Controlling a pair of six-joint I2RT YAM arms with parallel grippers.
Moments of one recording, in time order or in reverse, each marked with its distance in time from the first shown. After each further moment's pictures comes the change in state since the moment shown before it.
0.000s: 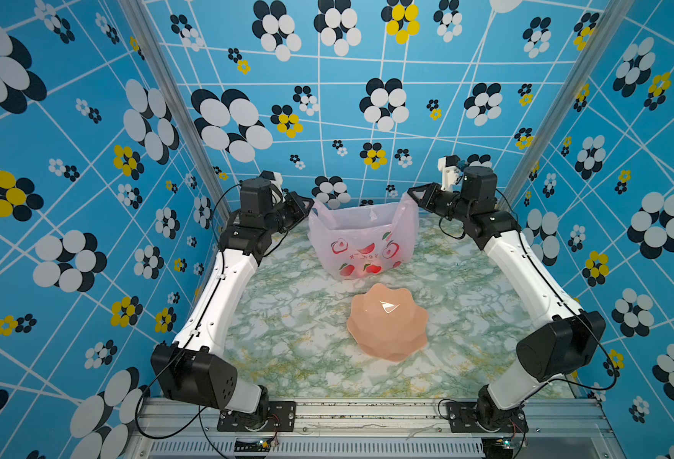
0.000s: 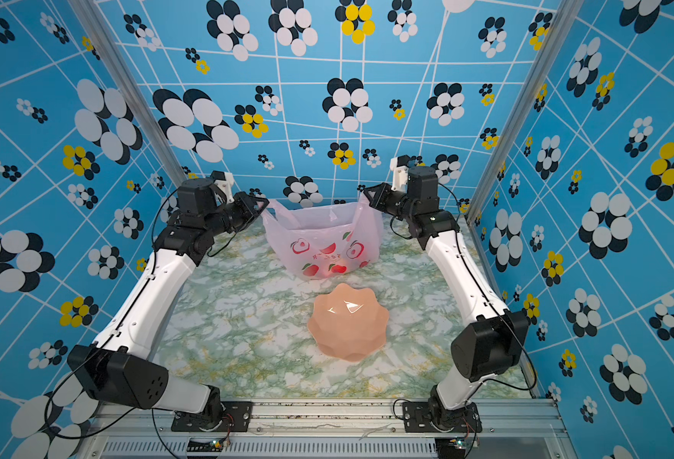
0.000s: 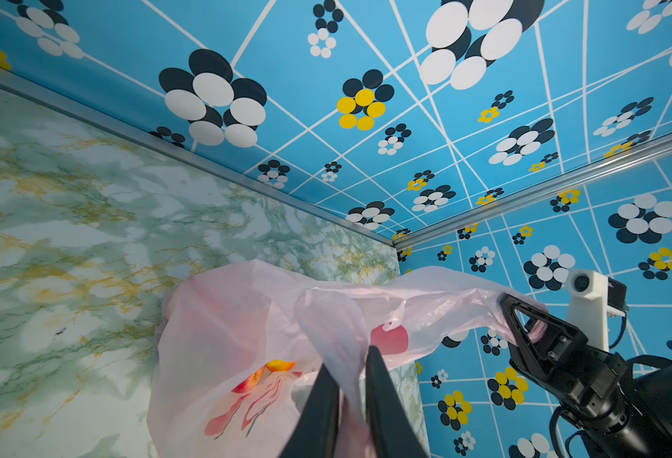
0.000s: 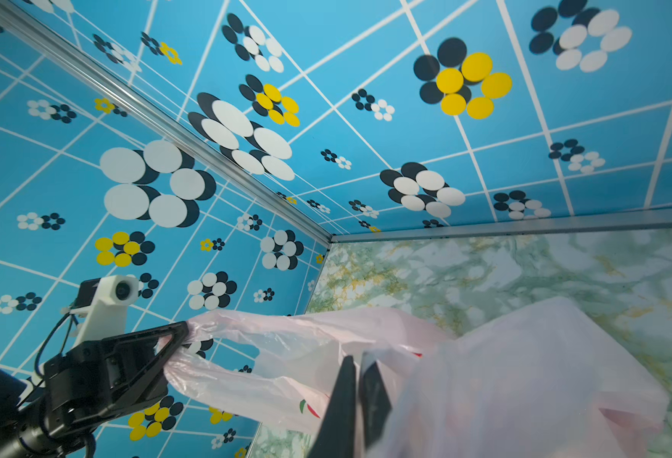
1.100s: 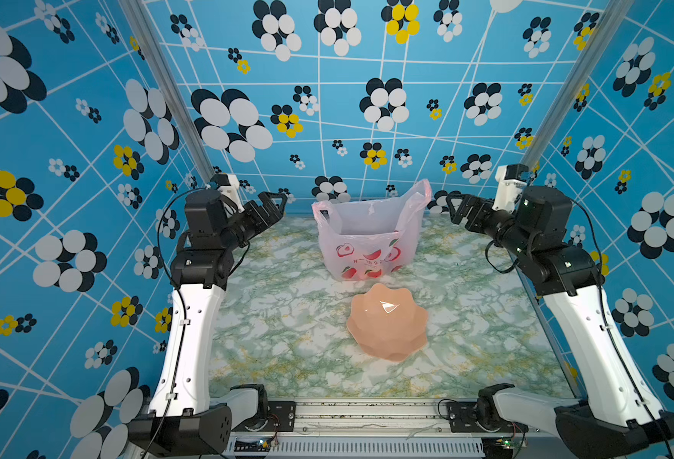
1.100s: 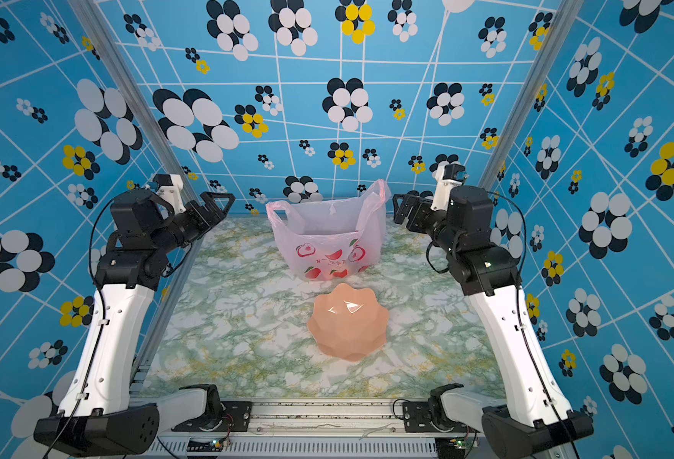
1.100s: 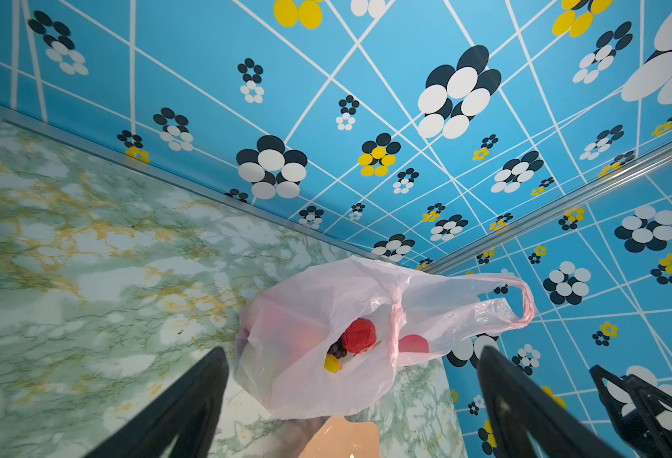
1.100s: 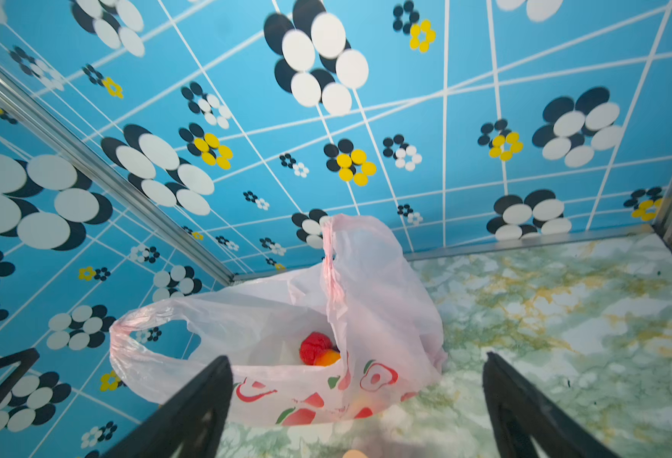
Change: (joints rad) left arm 0.217 -0.286 -0.090 -0.138 0.027 0.158; right arm -0.002 -0.473 -0.194 -0.237 0.414 -0.227
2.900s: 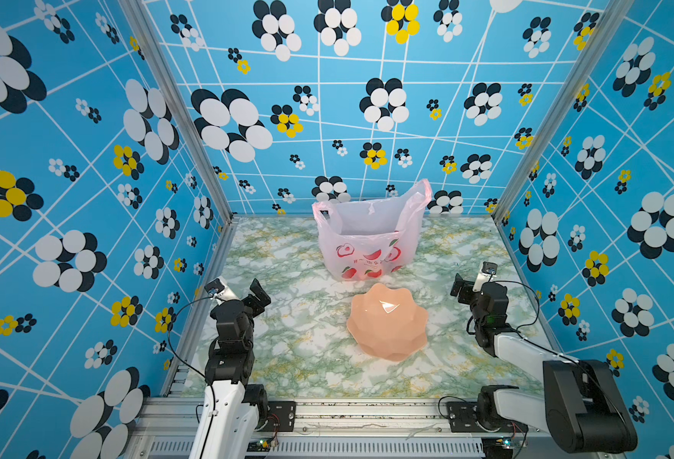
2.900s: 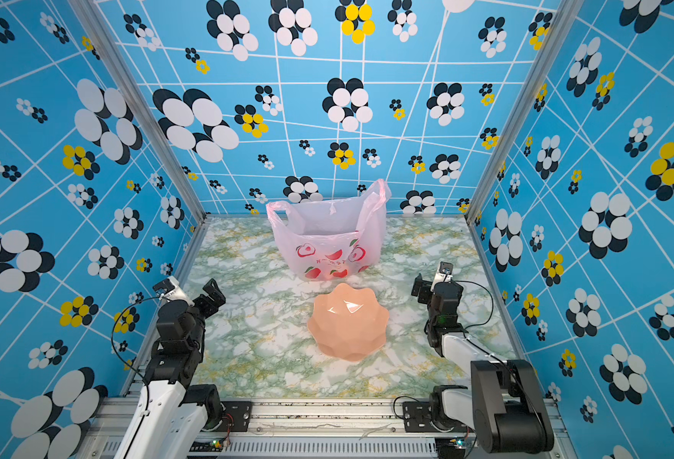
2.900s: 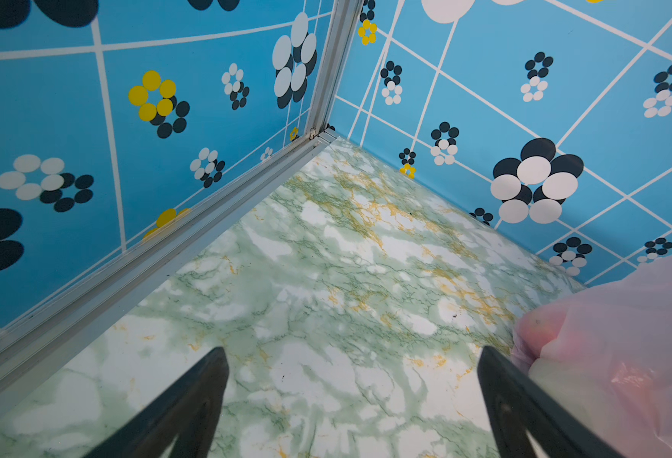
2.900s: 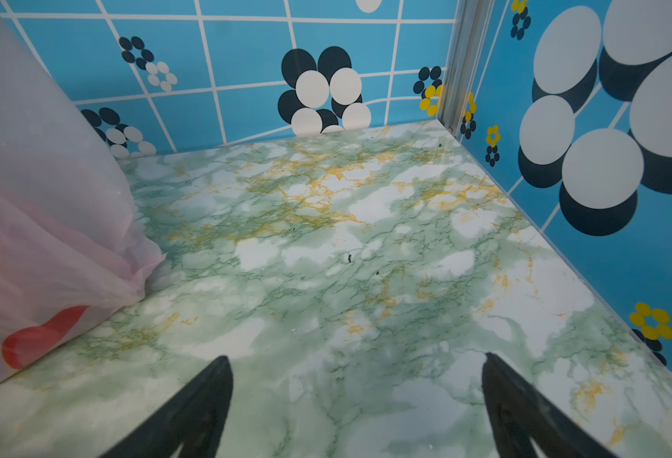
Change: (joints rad) left arm 0.007 -0.626 -1.115 0.460 -0.671 0.208; right arm -0.217 0.110 -1.213 1.185 0.265 -0.291
